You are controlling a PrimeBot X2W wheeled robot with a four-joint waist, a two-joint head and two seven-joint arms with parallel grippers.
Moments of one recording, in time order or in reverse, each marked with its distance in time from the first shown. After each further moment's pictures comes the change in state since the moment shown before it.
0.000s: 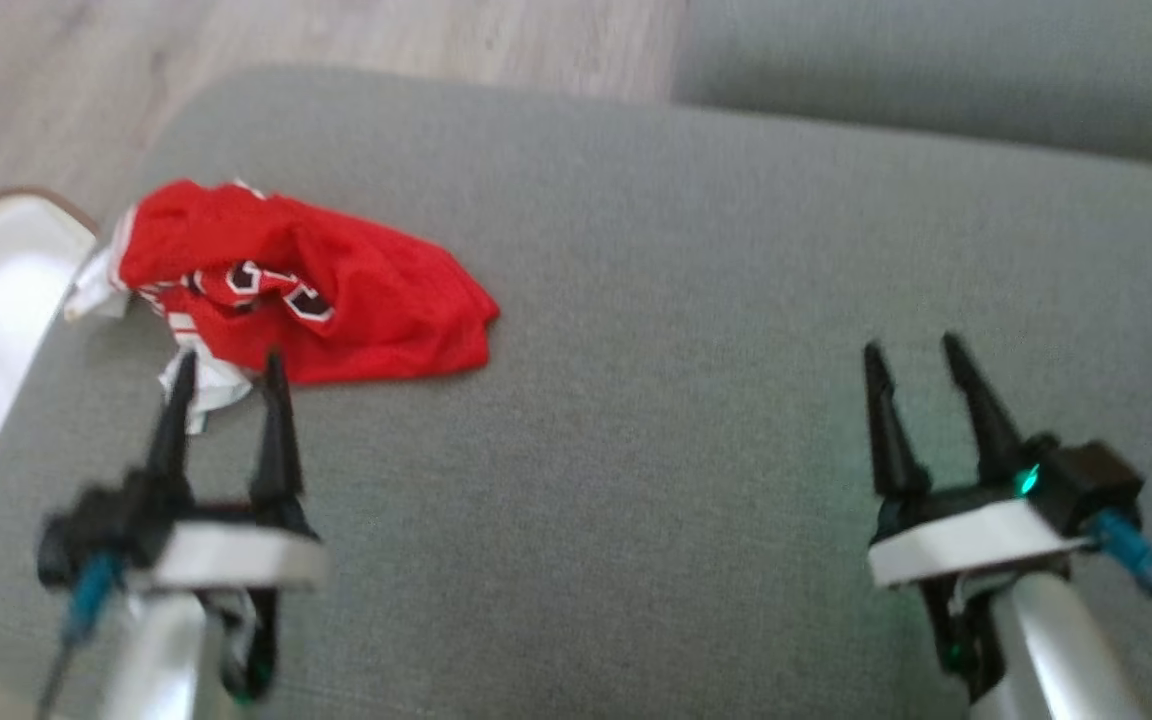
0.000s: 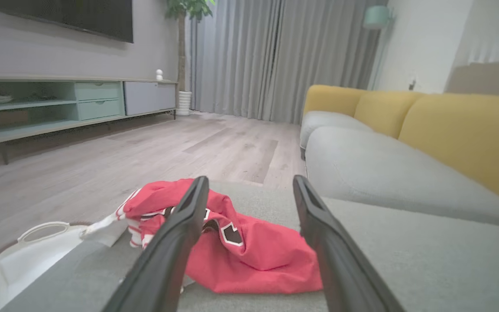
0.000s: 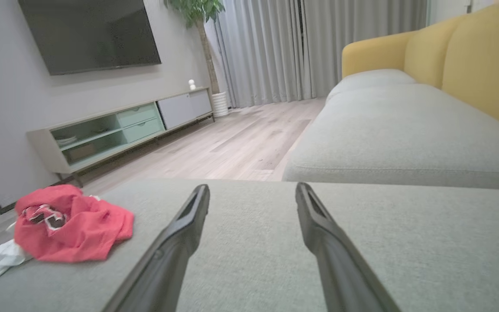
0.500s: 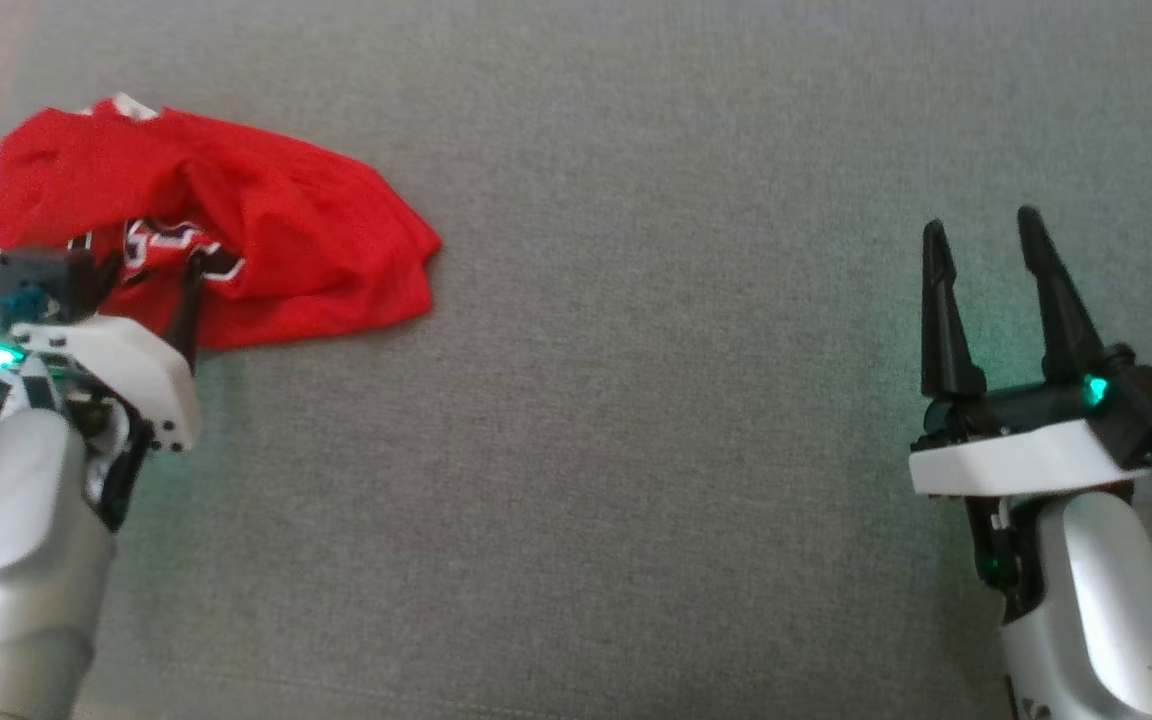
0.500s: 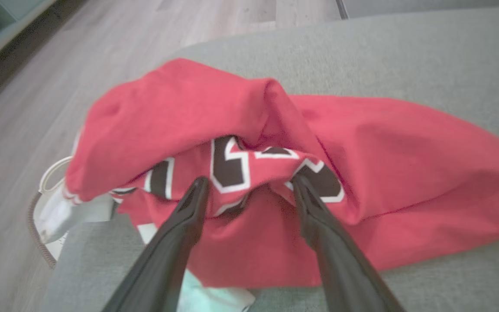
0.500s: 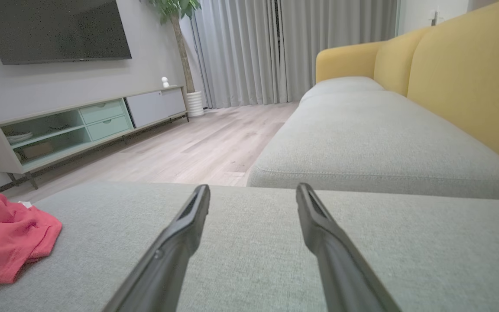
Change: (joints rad) left arm -0.476 0.260 -0.198 0.492 -0.084 -0.051 0.388; right arm -0.100 -0.001 -0.077 -0.138 -0.109 0.000 0.015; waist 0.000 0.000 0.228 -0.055
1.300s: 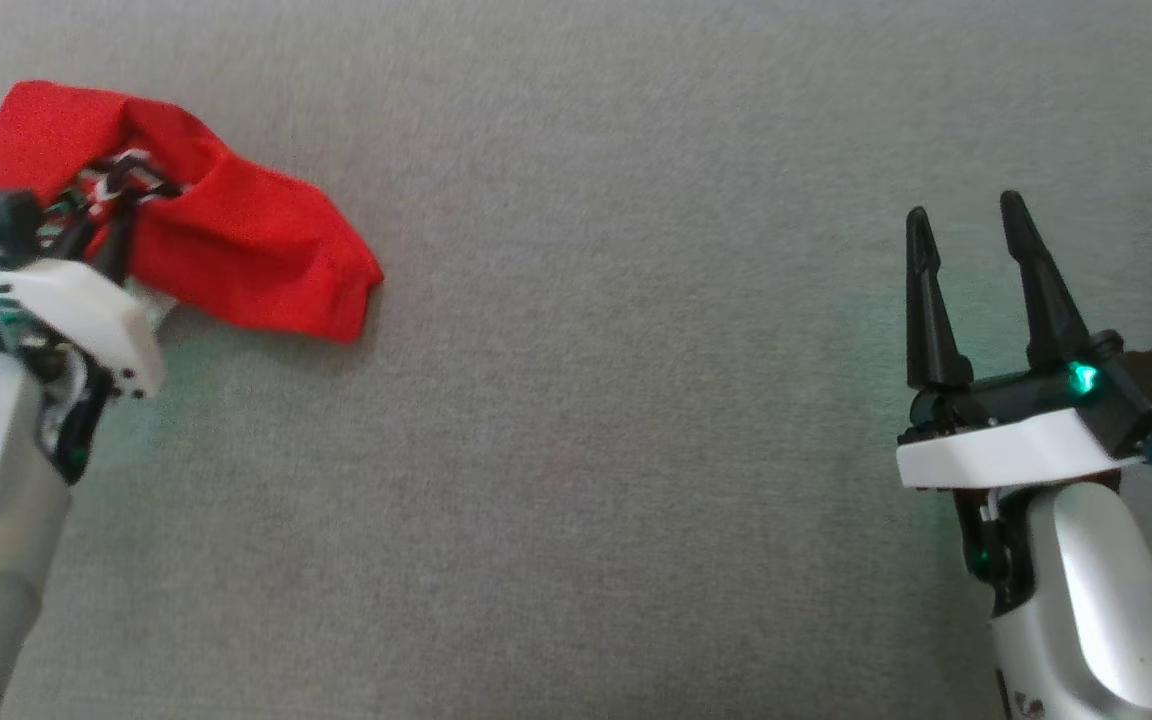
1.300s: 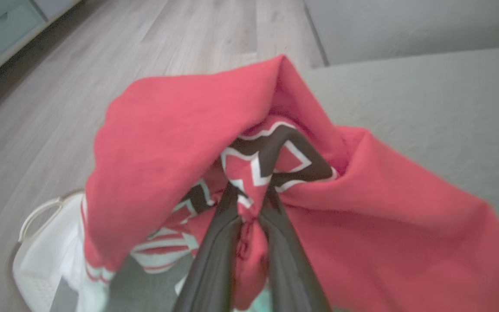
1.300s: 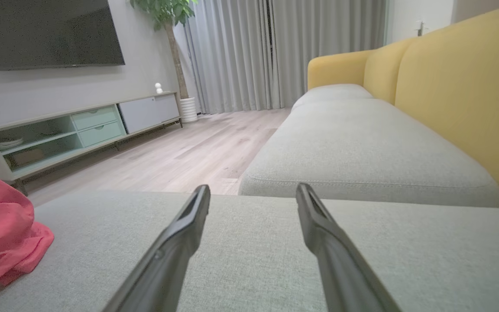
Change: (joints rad) left arm -0.154 0.108 -0.267 0.106 -0.257 0.000 -0.077; right arm -0.020 -0.001 0.025 -0.020 0.010 0.000 0.023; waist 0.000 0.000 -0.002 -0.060
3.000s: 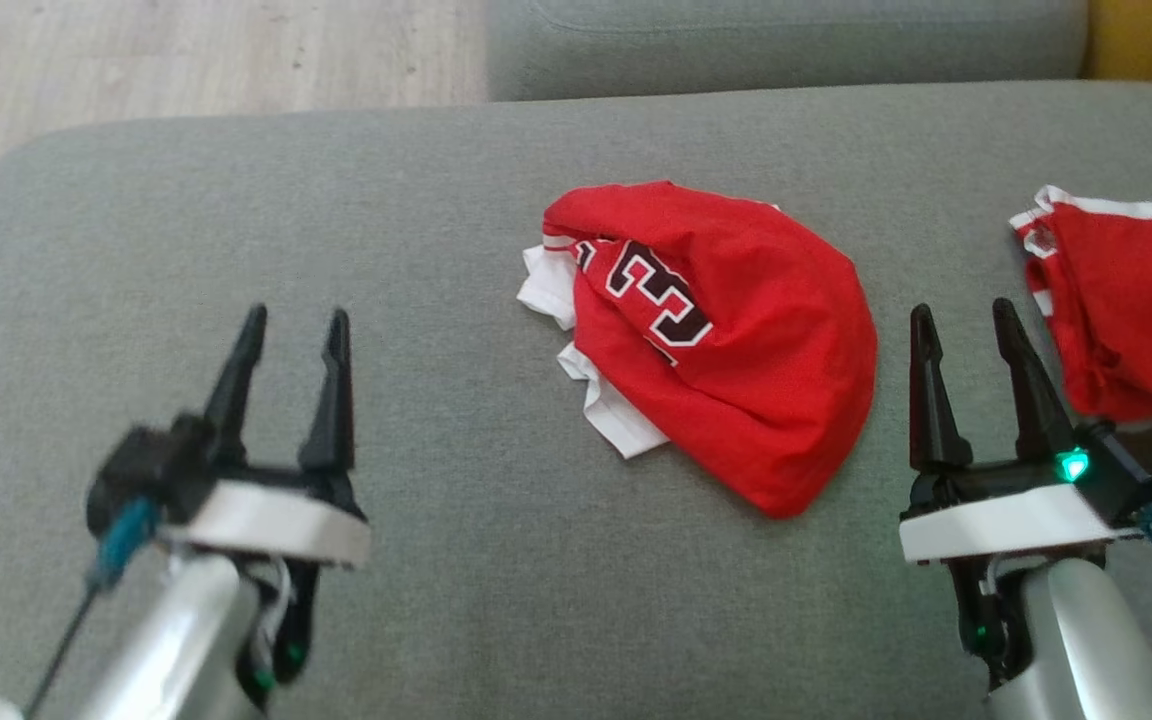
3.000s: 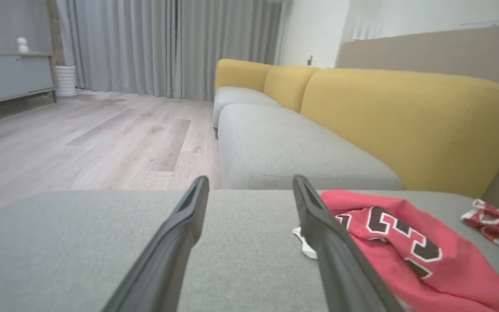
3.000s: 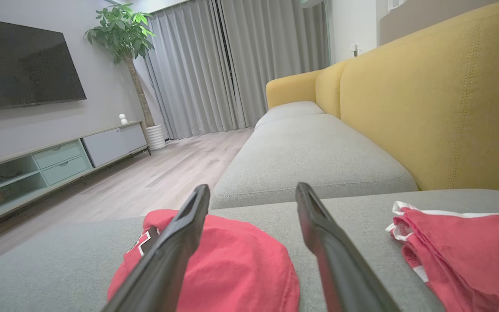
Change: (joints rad) left arm 0.481 -0.105 -0.006 -0.648 -0.068 0.251 -0.304; right arm 0.108 0.001 -0.005 0.088 0.116 0.000 -0.039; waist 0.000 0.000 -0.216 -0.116
